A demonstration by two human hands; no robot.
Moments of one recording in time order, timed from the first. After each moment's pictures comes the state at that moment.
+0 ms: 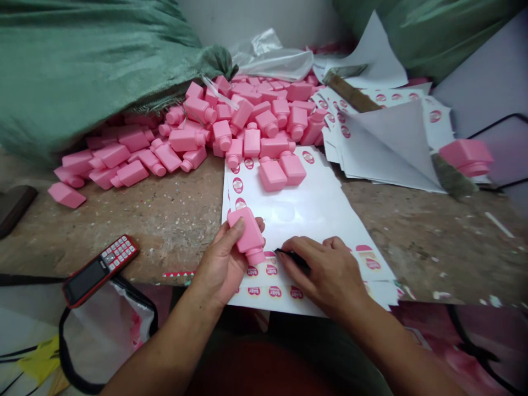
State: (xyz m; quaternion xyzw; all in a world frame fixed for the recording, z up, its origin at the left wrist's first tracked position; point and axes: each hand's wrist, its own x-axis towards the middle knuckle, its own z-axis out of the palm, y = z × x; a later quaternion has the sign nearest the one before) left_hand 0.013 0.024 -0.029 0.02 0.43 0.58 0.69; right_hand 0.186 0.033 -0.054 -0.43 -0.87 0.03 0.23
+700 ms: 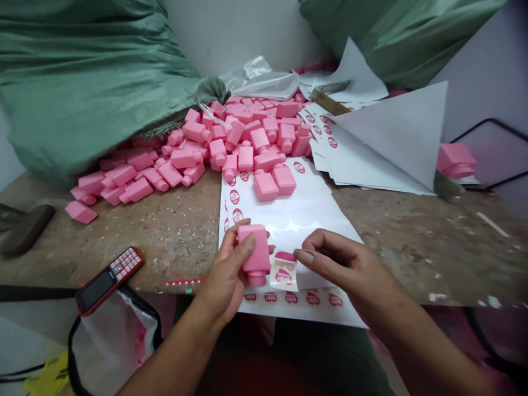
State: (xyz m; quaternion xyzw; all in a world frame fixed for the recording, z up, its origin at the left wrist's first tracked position) left_hand 0.023 0.011 -0.014 0.14 0.45 0.56 0.69; right_hand 0.199 0.036 -0.008 -0.53 -0.58 0.52 0.33
